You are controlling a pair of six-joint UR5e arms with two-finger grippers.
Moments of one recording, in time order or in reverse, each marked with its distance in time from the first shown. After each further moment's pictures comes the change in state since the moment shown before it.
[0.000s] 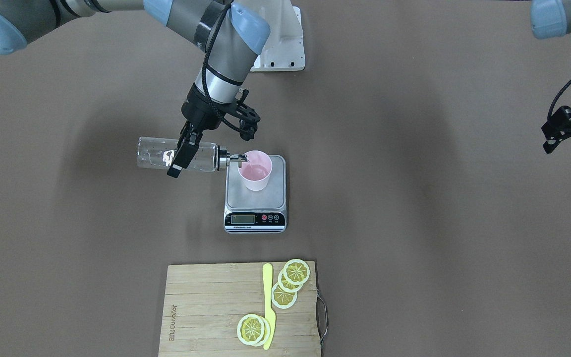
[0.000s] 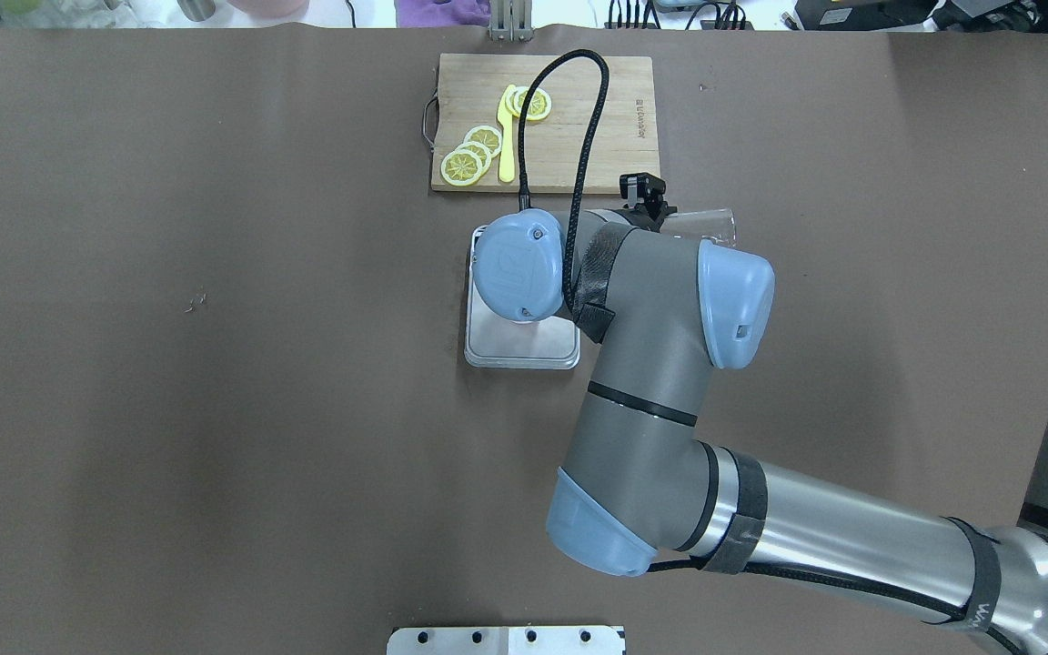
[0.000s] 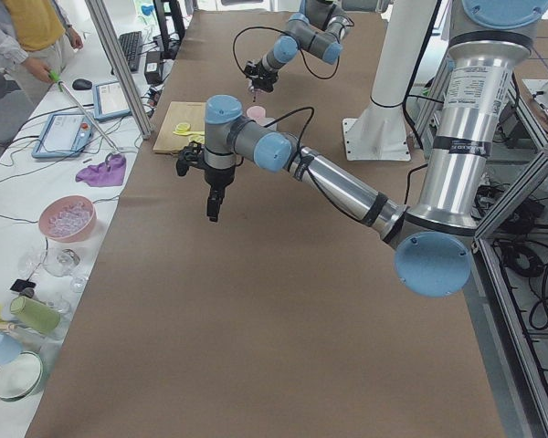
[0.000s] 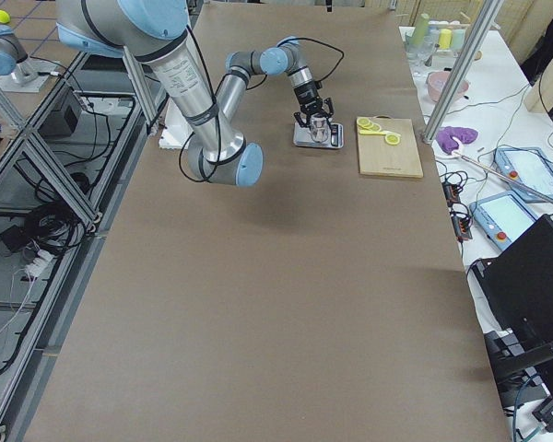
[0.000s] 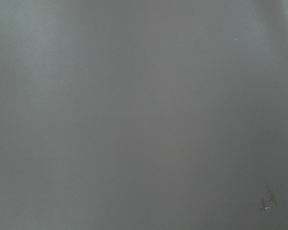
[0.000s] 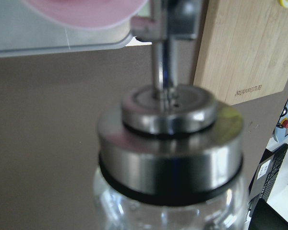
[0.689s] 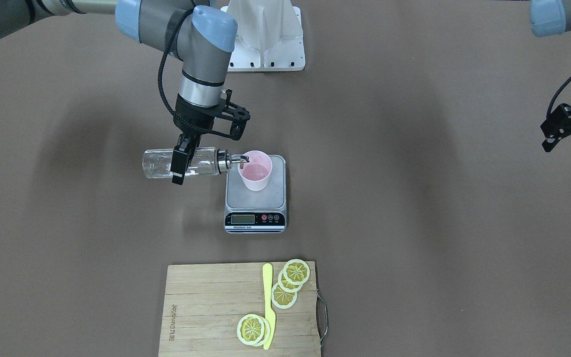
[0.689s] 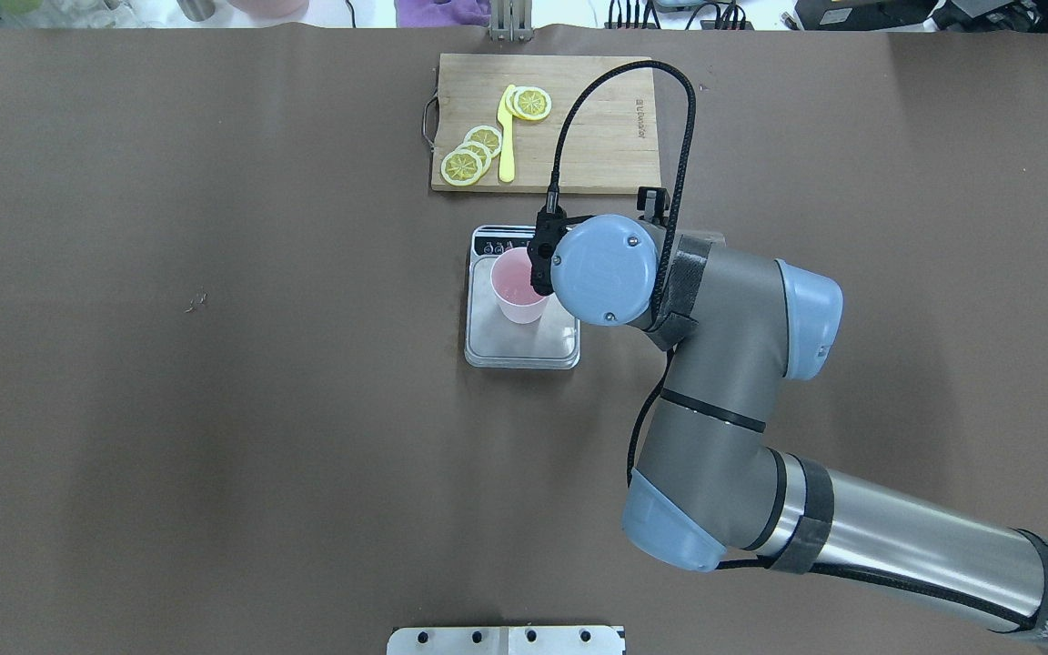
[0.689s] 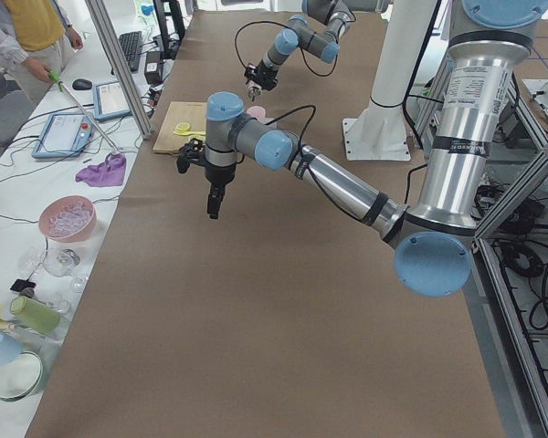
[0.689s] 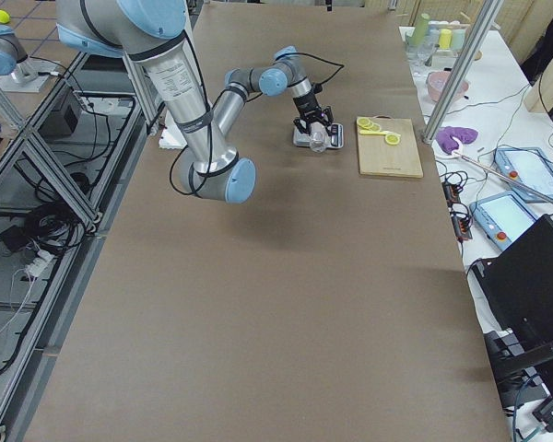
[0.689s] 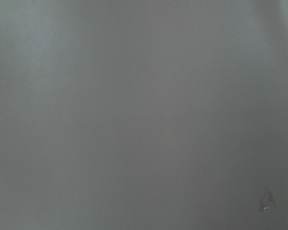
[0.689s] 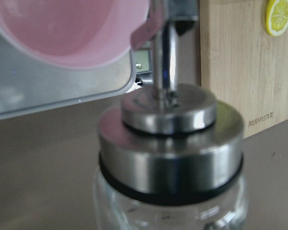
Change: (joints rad) left arm 0.001 0.000 -0.018 0.001 0.001 -0.008; right arm 0.024 -0.146 0.055 0.340 0.122 0.082
